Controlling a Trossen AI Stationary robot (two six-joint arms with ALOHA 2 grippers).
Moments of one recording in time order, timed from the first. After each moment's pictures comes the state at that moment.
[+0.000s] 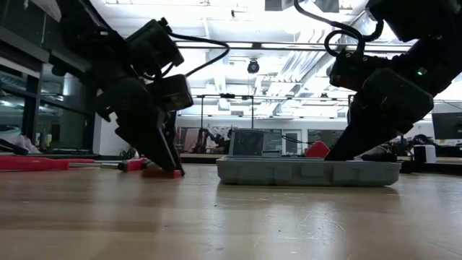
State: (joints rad) left arm -0.03 1.74 0.63 0.17 0.20 -0.14; right arm 0.43 1.60 0.60 0.07 0.47 0.65
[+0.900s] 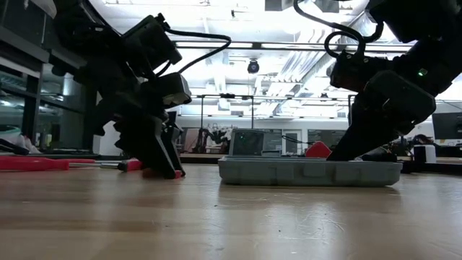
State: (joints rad) left arm -0.07 1.74 0.63 0.13 0.08 0.00; right arm 0.43 1.60 0.60 0.04 0.46 0.65
